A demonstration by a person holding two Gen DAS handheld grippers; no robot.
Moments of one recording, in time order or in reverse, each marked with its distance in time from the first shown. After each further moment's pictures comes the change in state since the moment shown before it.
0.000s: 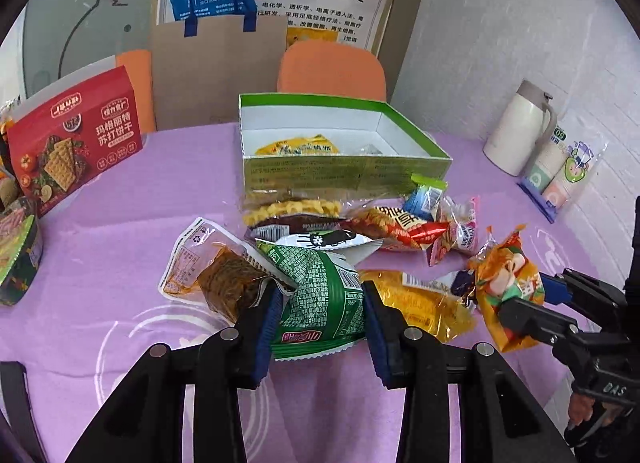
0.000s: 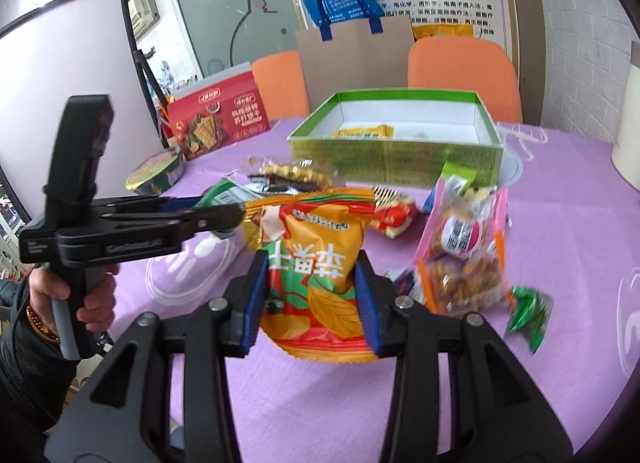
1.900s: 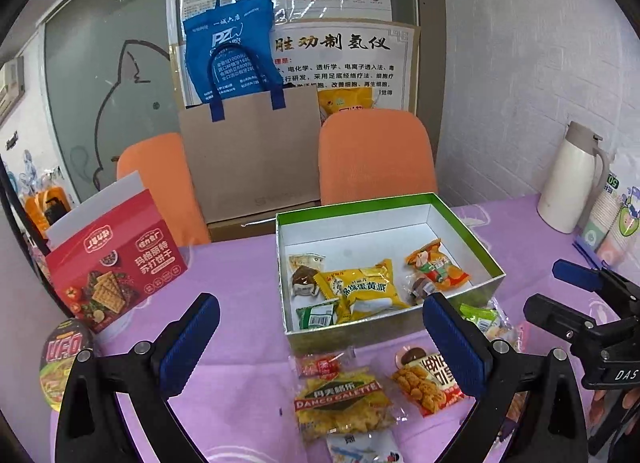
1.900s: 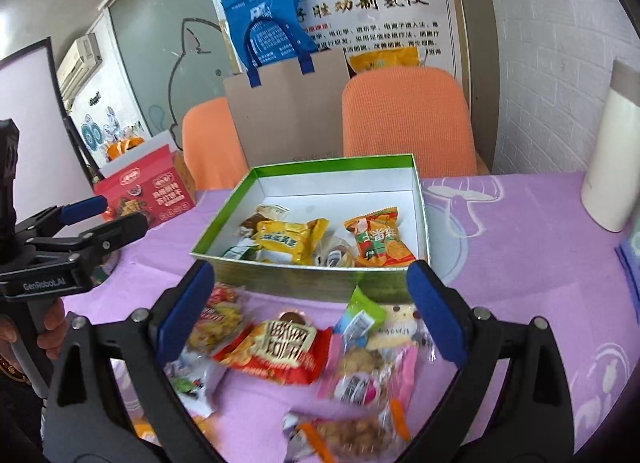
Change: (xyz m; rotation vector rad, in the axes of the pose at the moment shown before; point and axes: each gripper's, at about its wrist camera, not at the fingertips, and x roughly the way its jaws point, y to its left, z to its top) left arm -0.002 -0.021 0.116 0.077 -0.161 0.242; right arm 0.013 -0.073 0.104 0.105 -0.087 -0.149
